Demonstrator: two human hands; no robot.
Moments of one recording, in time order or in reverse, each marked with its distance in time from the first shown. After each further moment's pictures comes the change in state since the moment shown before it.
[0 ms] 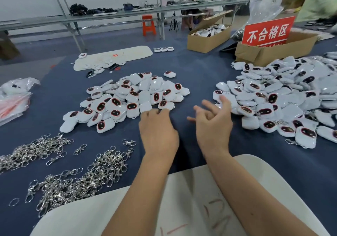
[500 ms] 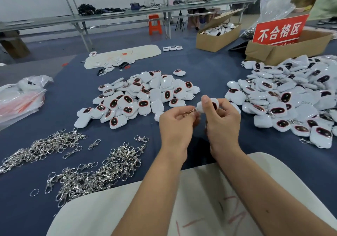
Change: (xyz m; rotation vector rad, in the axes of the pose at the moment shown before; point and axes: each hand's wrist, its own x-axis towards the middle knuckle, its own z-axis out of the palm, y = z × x) left_hand -0.010 0.012 -0.003 -1.421 -0.093 -0.358; right_hand -0.006 0.000 0.007 0.153 -0.123 0.043
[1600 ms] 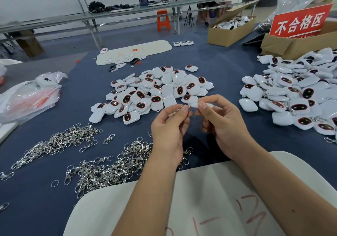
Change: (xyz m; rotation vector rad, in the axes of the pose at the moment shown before) left_hand -0.002 0.007 -0.042 -0.430 0.045 -0.105; right_hand -0.003 0.003 0.004 0.118 -0.472 0.066
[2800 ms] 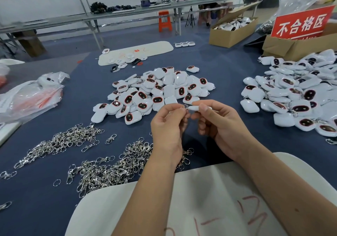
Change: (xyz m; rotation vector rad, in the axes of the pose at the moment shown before) left_hand 0.006 -0.002 -0.004 0.115 -0.028 0.134; right_hand -0.003 -0.008 0.003 0.131 -0.129 0.141
